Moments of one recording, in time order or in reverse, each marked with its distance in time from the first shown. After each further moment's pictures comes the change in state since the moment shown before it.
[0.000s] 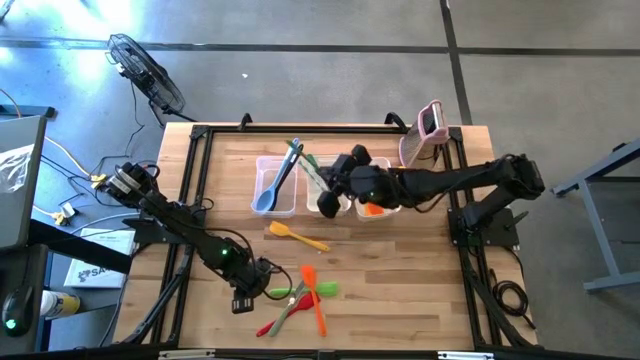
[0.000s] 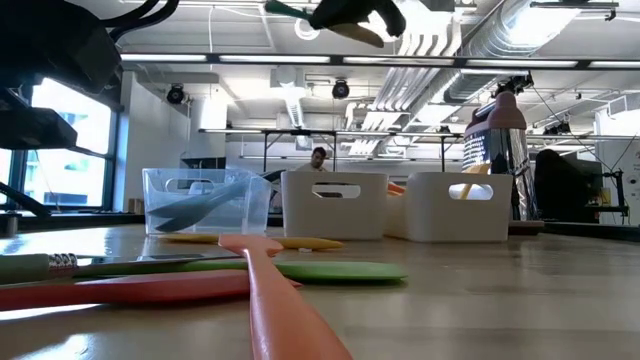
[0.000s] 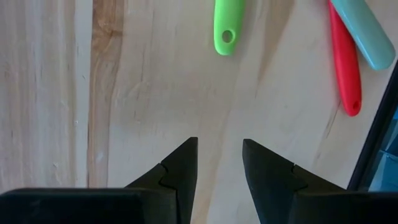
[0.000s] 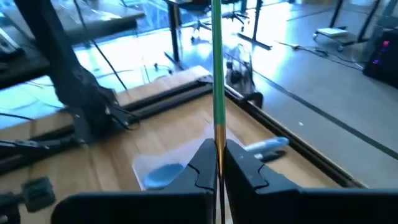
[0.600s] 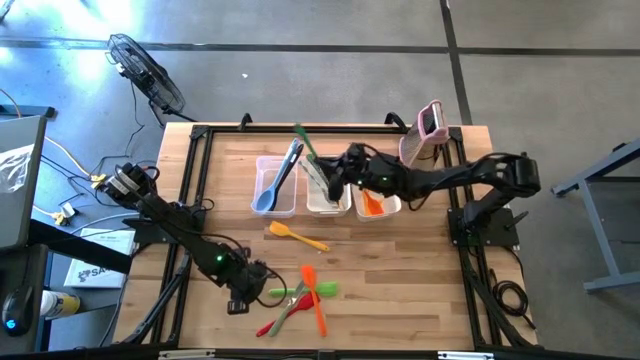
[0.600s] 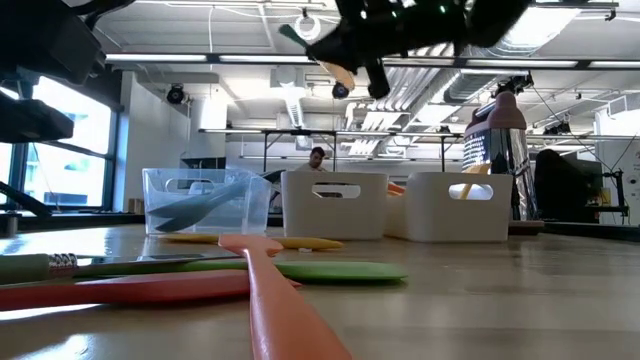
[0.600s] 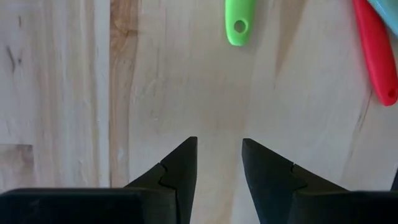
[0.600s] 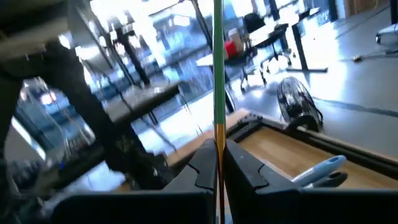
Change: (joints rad) left arm -0.061 0.000 0.000 -0.039 -0.127 0.021; right arm -0.199 0.012 -0.402 0.794 -0.318 0.152
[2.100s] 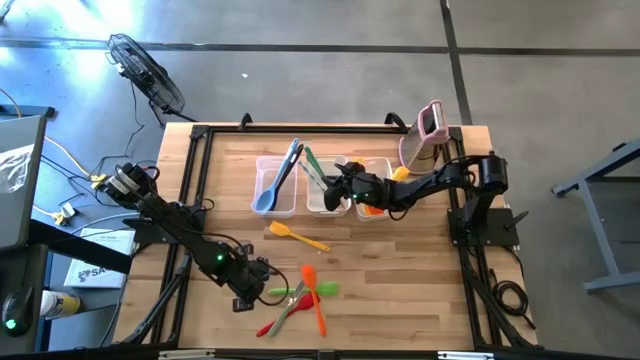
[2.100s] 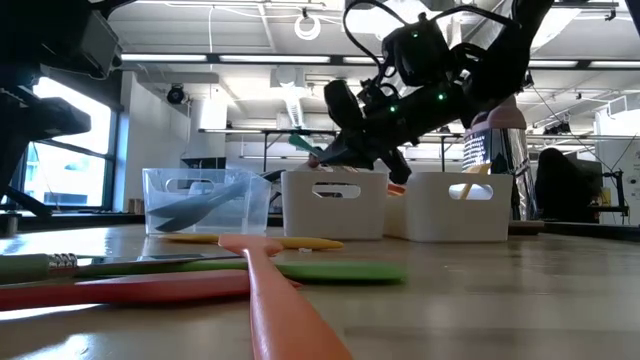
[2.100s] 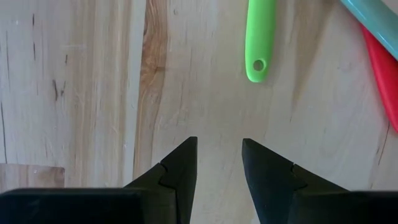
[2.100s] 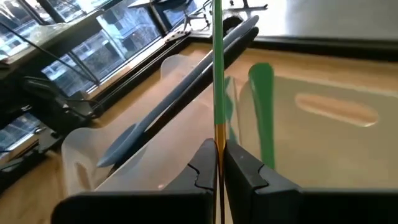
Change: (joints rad) left arm 0.003 0.000 0.000 0.025 -0.105 0.001; right arm -0.011 0.239 -0.143 0.060 0.119 0.160
